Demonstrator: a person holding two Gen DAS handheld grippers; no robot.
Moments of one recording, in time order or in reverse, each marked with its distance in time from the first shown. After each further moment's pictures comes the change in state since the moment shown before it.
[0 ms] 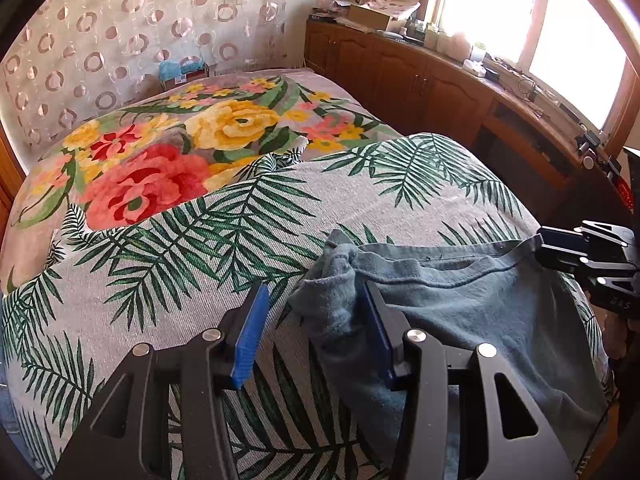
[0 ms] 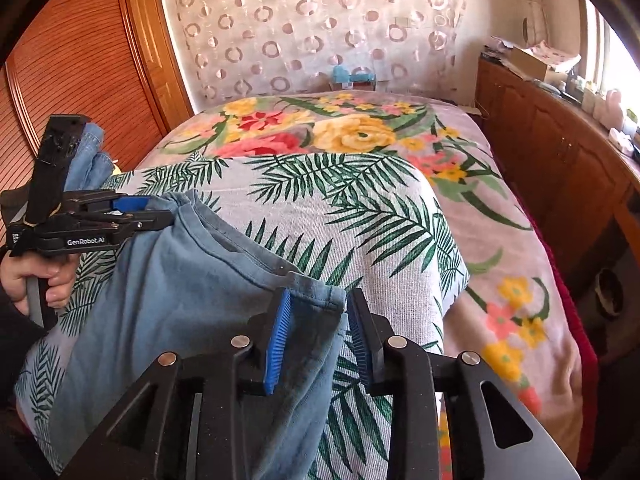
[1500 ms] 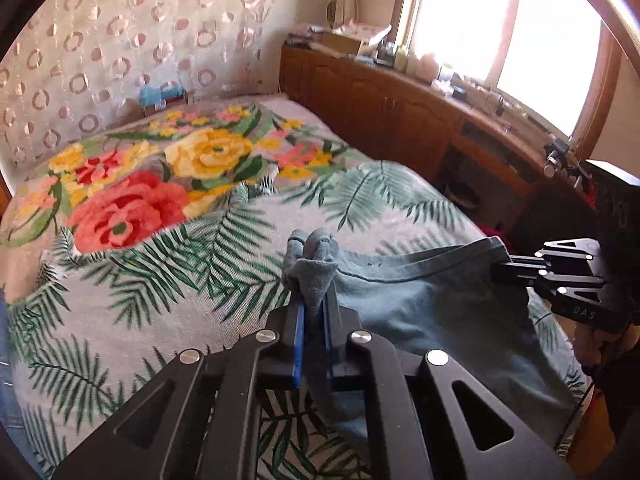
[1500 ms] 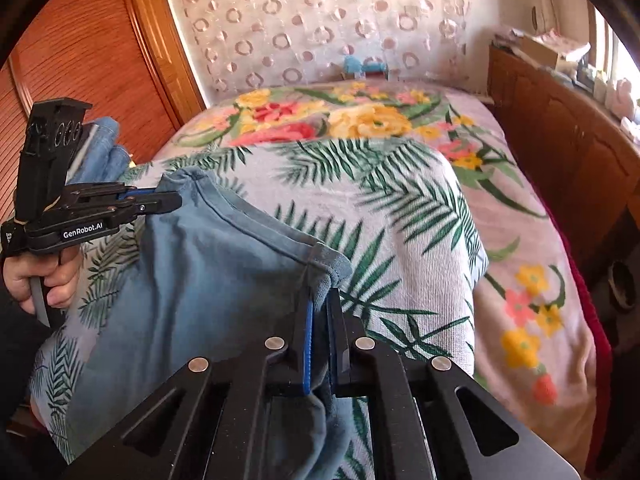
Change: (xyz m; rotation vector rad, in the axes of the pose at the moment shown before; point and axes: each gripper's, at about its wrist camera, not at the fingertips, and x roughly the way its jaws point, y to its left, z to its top) left arm -0.055 -0.018 -0.002 0.031 -0.106 -0.093; right arm -0.013 0.005 -0.002 0.011 0.006 0.057
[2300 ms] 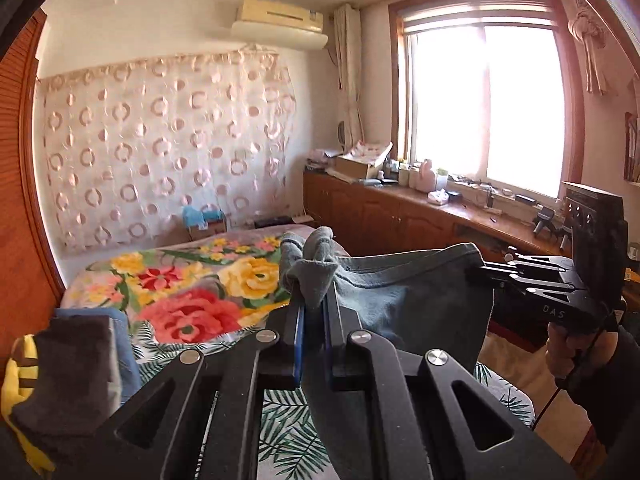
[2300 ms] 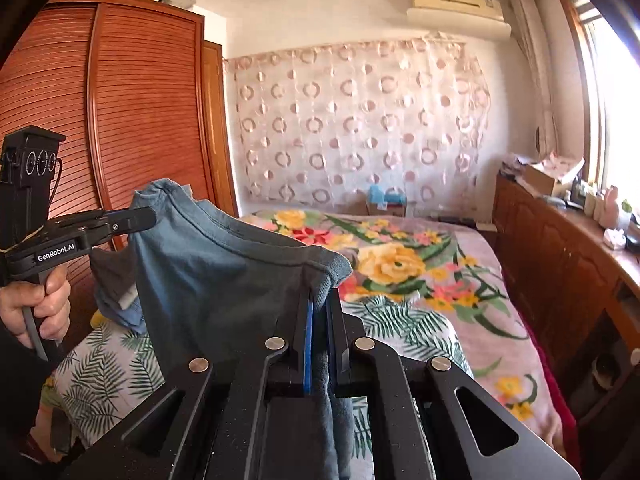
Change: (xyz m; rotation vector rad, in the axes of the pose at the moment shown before) left arm -0.240 -0.025 -0.008 0.067 -0.432 0.121; right arm -0.185 0.103 -0.010 -0.147 -0.434 -0.002
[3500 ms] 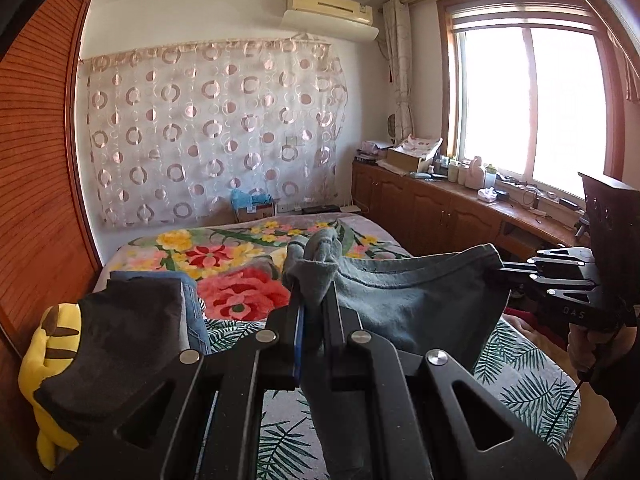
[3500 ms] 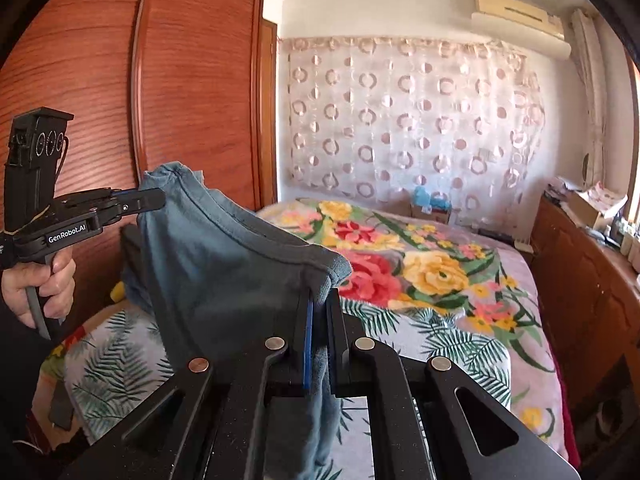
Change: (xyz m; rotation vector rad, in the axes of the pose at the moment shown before) left arm 0.038 0.086 -0.056 -0.067 0.049 0.144; right arm 0.095 -0.030 -0.027 -0.124 0.076 0.116
